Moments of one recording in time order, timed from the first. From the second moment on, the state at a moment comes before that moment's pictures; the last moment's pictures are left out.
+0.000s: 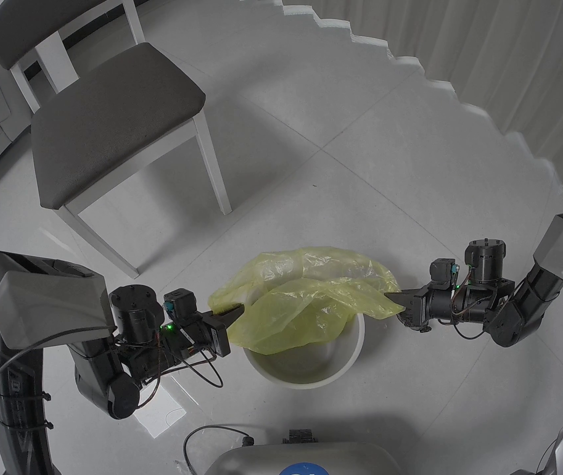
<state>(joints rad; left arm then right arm) -0.38 2.28 -0.52 -1.55 -0.37 -0.17 0.19 2.22 -0.78 -0.98 0.61 0.01</state>
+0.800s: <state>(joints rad) -0.37 2.33 -0.60 -1.55 -0.31 -0.23 0.16 2.32 -0.78 -1.06 0.66 0.03</state>
